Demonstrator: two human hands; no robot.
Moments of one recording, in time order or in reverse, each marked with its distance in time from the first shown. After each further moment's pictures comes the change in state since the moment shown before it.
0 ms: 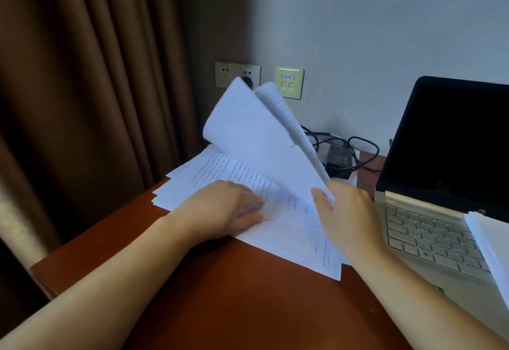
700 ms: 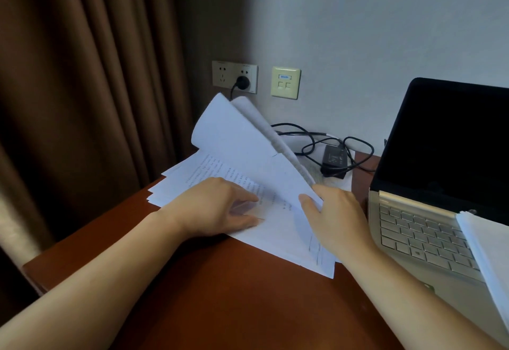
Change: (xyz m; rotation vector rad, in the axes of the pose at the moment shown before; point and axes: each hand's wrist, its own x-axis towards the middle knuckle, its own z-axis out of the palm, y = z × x) left_hand 0.000 -0.005 -0.002 -0.114 -0.022 -0.054; right_hand -0.001 0.002 0.005 0.064 -0.098 -0.055
